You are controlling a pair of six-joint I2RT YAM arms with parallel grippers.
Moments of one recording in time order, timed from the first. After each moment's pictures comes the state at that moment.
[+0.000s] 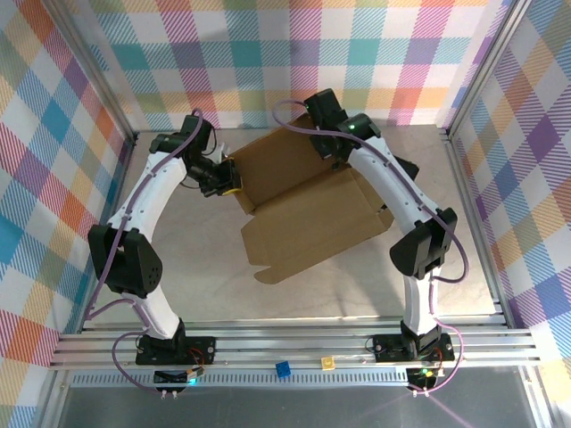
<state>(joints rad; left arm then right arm) -0.22 1.75 1.71 -1.16 0.44 -0.42 0.58 1.99 2.20 -1.07 0.54 -0.08</state>
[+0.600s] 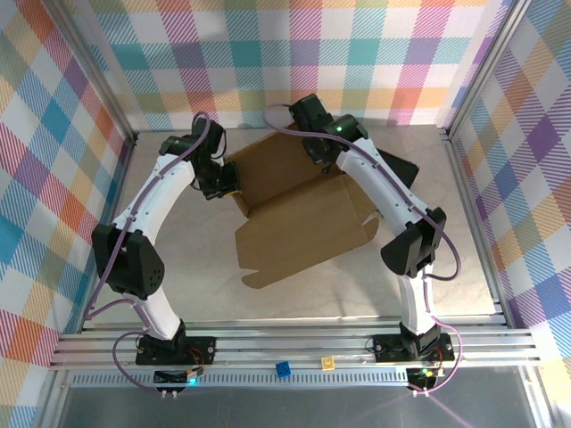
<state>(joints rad) -0.27 1.74 1.69 -1.14 0.21 -0.58 0.64 2.05 2.30 -1.21 0.62 0.06</state>
